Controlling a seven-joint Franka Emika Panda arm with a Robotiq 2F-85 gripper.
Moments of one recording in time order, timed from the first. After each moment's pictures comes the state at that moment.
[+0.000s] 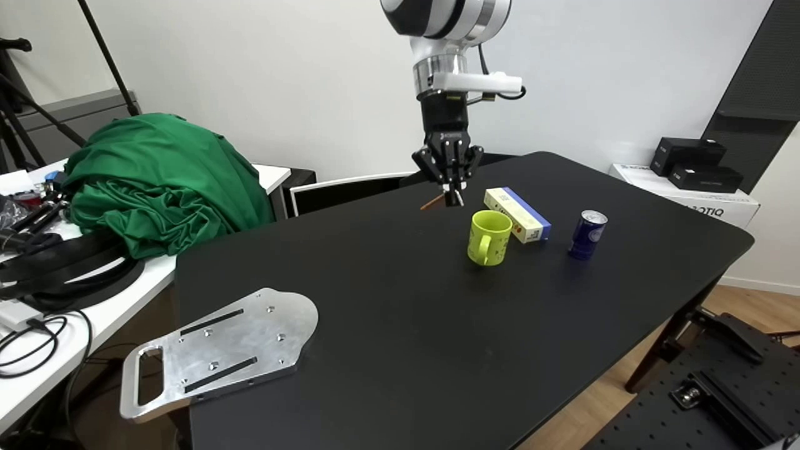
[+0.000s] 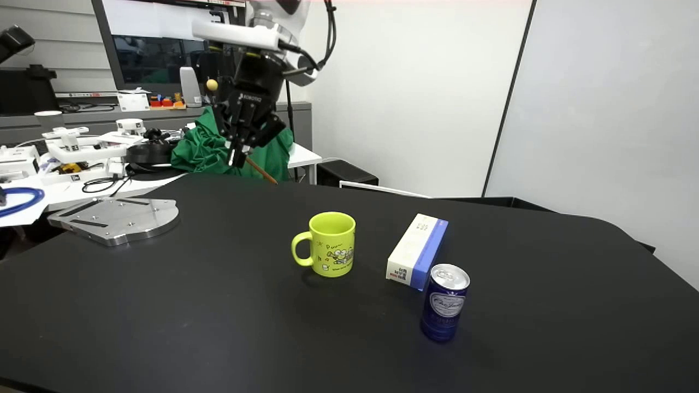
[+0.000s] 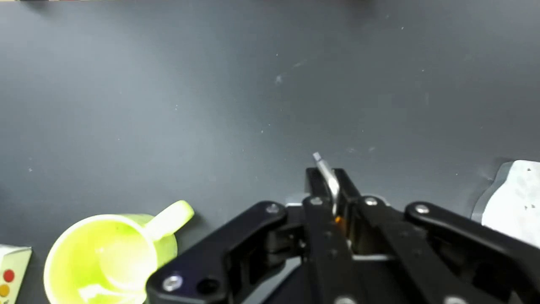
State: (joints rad) arm 0.01 0.37 0.00 -1.86 0.15 1.74 0.03
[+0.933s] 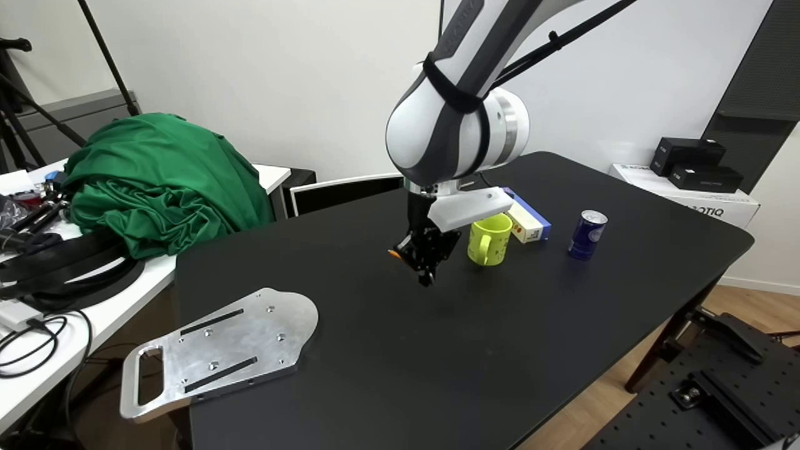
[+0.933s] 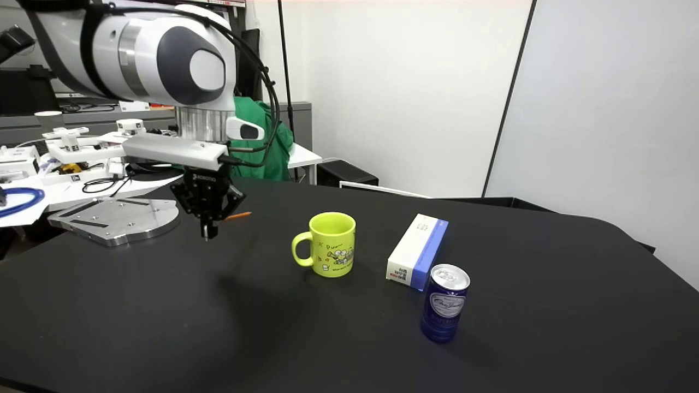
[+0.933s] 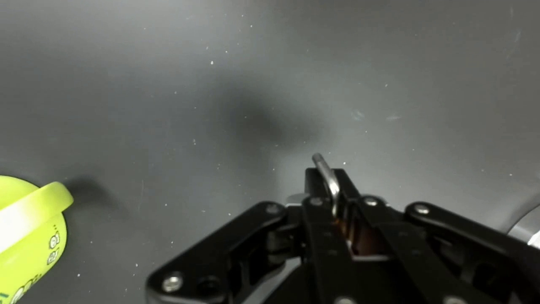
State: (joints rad) arm 0.10 0.33 0.08 -2.35 0.12 2.59 0.02
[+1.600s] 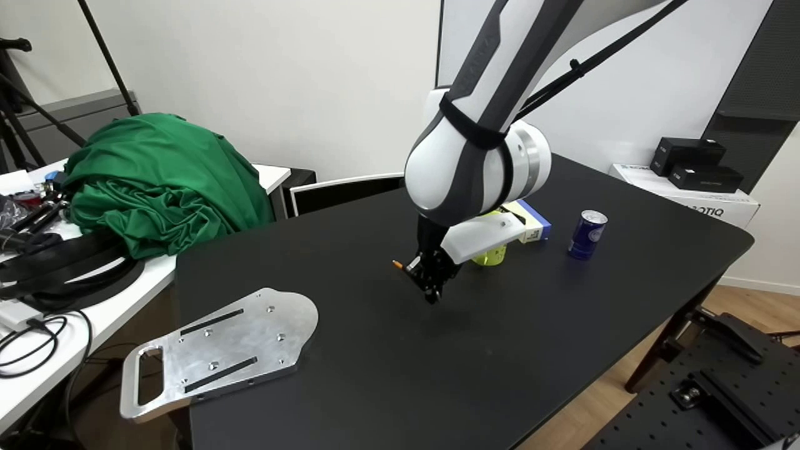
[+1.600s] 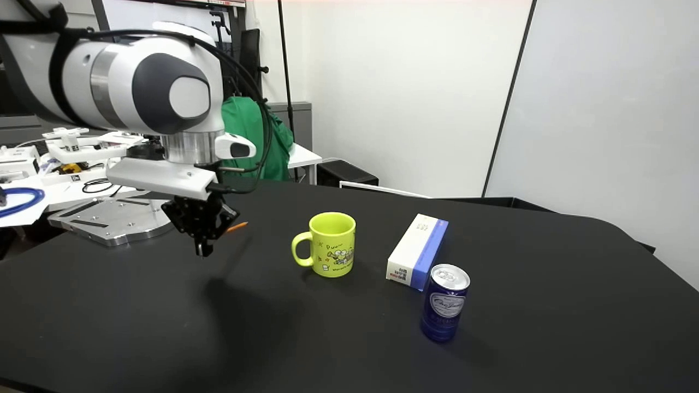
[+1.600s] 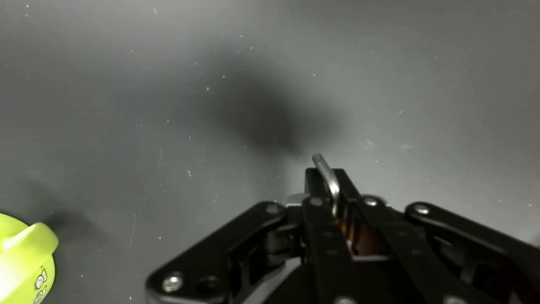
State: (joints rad) arm 0.10 0.34 0.10 -2.47 0.12 2.78 0.02
